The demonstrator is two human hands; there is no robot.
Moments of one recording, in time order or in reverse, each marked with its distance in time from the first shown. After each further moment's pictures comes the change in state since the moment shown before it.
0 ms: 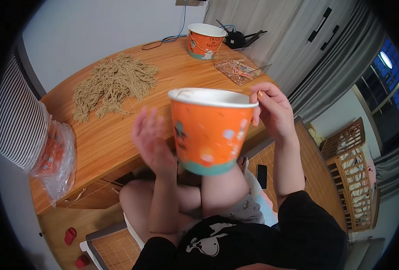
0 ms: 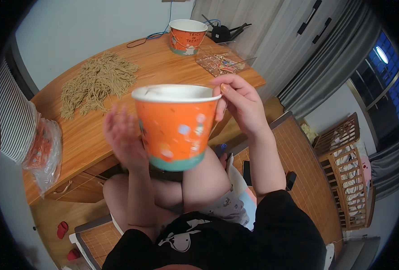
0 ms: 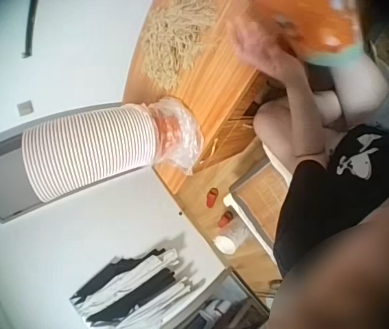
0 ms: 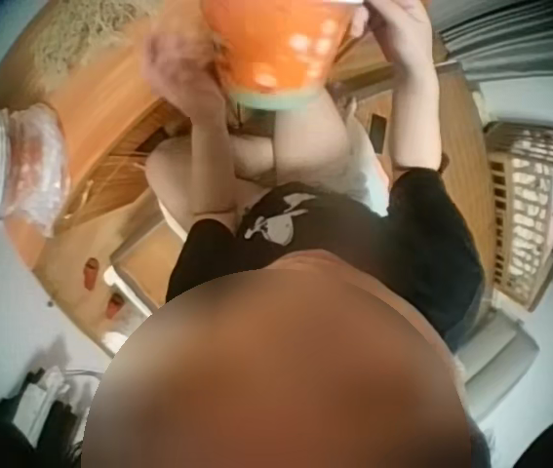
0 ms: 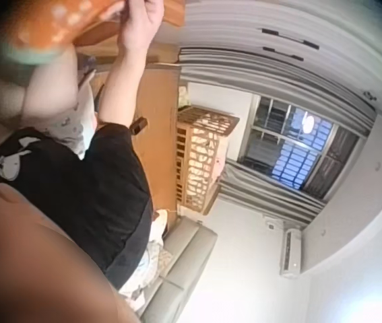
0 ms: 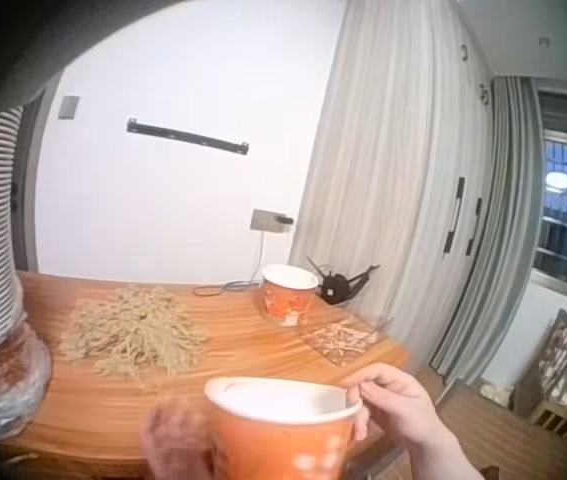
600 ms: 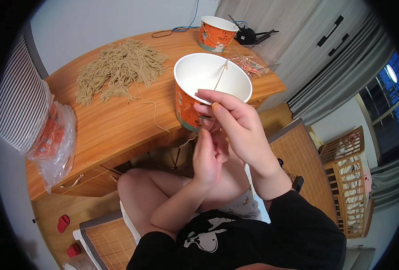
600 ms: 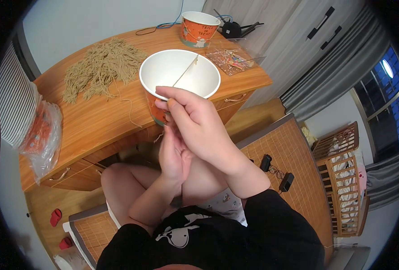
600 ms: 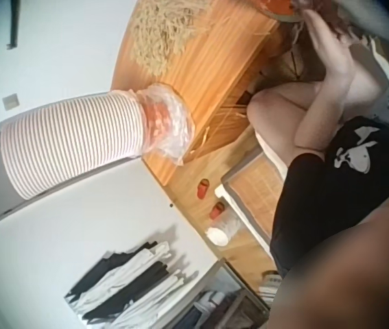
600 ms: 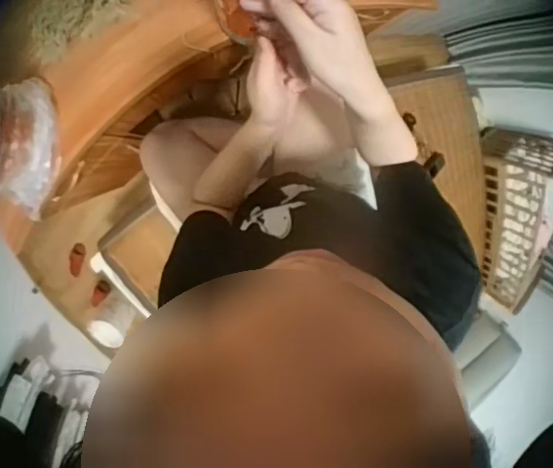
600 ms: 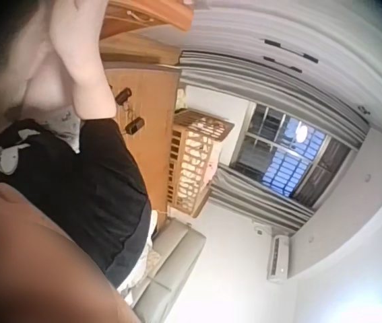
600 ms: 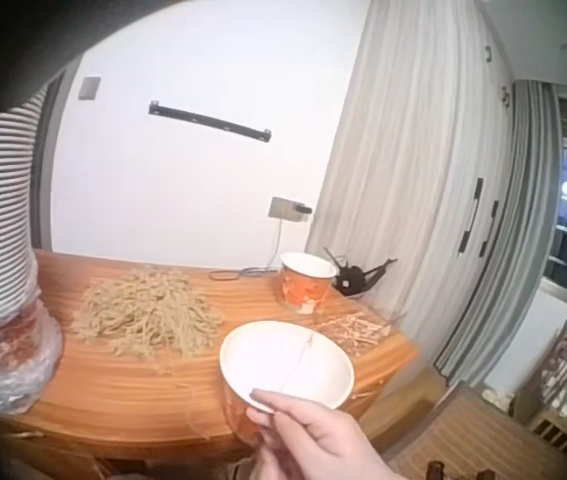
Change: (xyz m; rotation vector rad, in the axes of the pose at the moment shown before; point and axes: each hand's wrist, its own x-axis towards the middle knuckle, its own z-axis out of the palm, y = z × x) left_hand -0.072 0.004 0.049 -0.282 -0.031 -0.750; right_hand 0.002 0.025 0.127 -0.249 0.094 0.114
